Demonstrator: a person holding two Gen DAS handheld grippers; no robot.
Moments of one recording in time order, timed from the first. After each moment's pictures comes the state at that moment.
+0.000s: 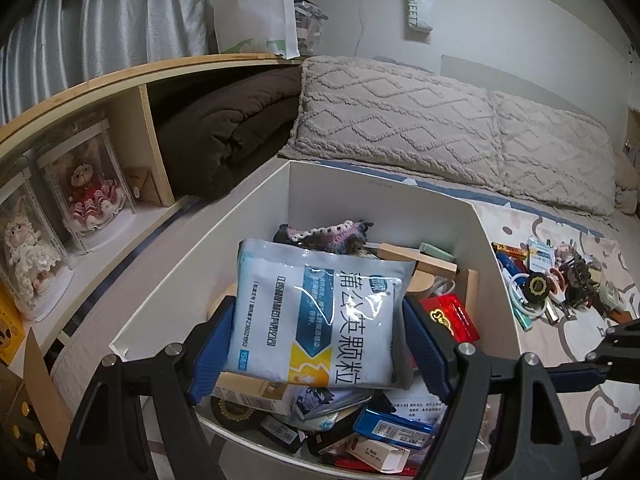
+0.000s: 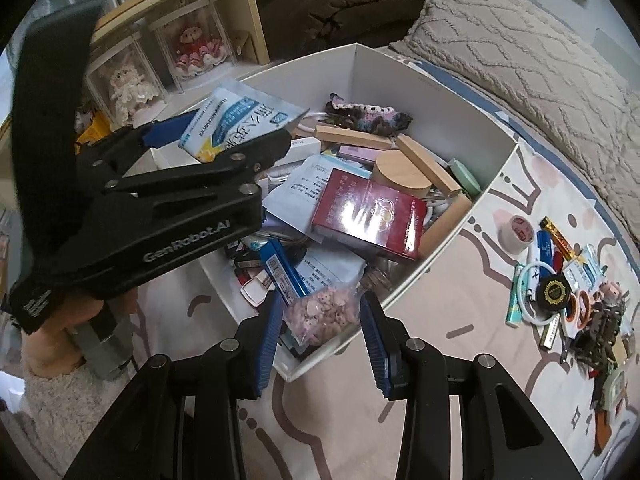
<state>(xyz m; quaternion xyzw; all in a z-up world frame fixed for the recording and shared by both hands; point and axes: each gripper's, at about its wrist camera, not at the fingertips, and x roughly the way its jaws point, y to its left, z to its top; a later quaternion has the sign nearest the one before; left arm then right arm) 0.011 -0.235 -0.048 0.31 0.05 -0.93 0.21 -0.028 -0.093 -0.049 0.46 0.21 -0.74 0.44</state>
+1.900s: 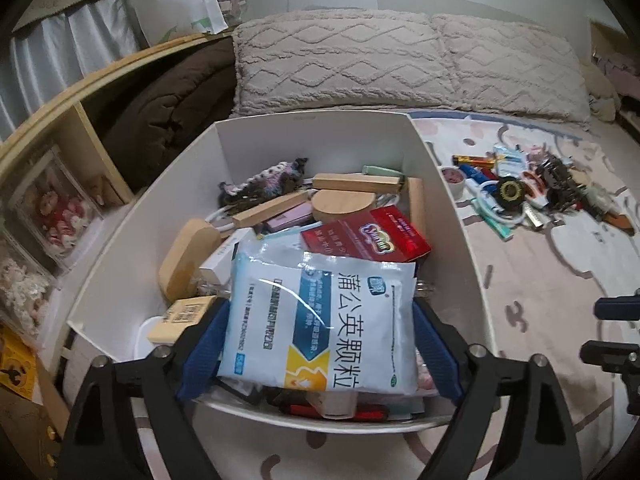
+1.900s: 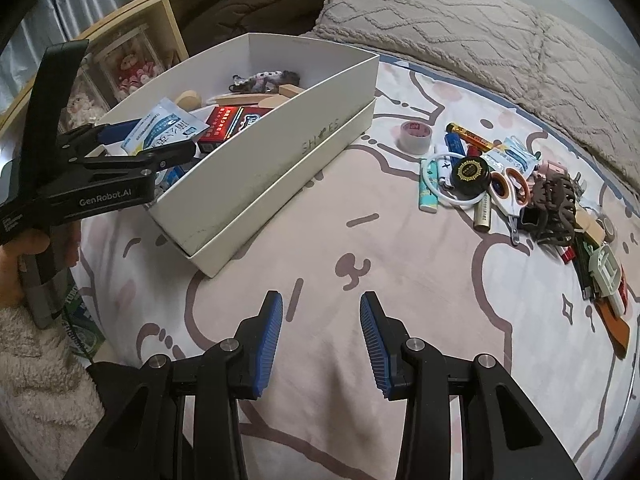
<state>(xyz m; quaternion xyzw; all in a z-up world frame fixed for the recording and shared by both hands) 0.001 -0.177 -0.078 0.40 -0.05 -0.90 0.16 -0.027 0.037 -0.090 0.47 0.15 -0.79 0.36</state>
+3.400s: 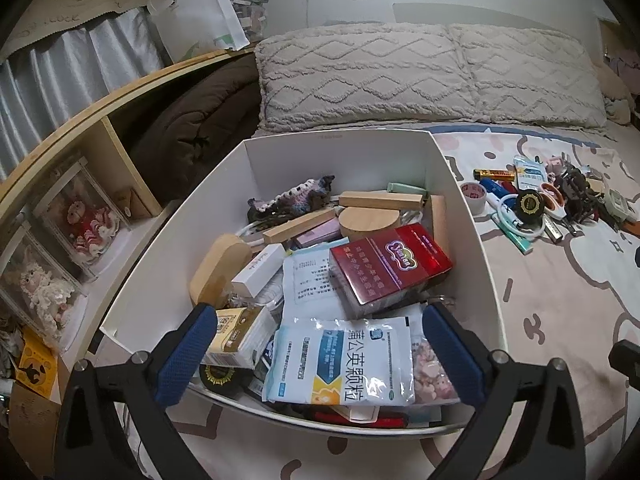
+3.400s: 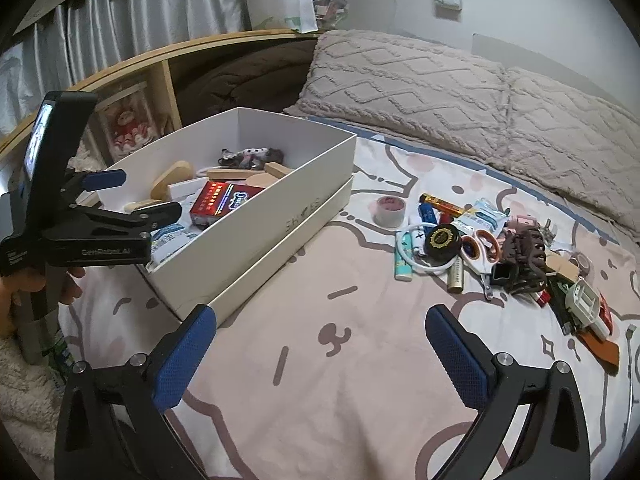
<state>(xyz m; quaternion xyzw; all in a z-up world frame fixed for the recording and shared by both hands) 0.007 -0.177 -0.067 0.37 -0.06 -0.90 0.19 -0.021 0.046 -0.072 0.35 0.11 -0.87 0.34</state>
